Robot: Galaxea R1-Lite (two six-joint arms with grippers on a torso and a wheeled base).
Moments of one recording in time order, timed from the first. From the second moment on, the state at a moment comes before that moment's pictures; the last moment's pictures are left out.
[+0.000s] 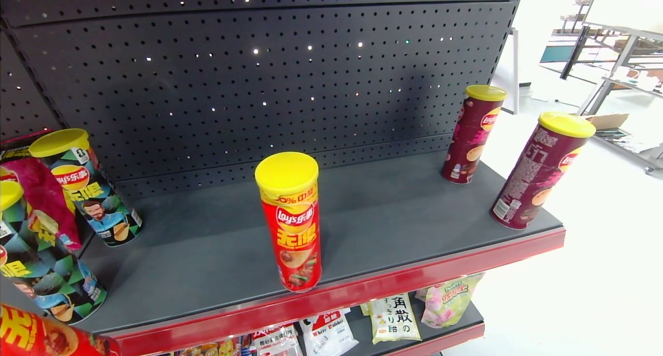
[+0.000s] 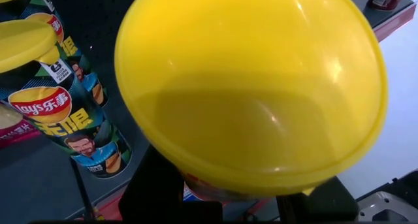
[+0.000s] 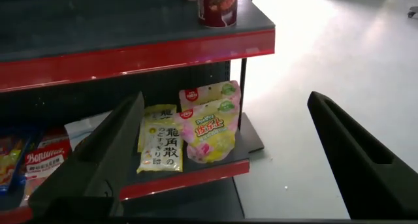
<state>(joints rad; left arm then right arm) -0.10 0.47 -0.64 0.34 -0.28 0.09 0.00 0.00 0.00 0.00 0.02 0.01</state>
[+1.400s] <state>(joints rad) -0.26 1.09 -0.76 -0.16 -0.31 0.03 0.00 0.00 0.00 0.00 0.02 0.01</state>
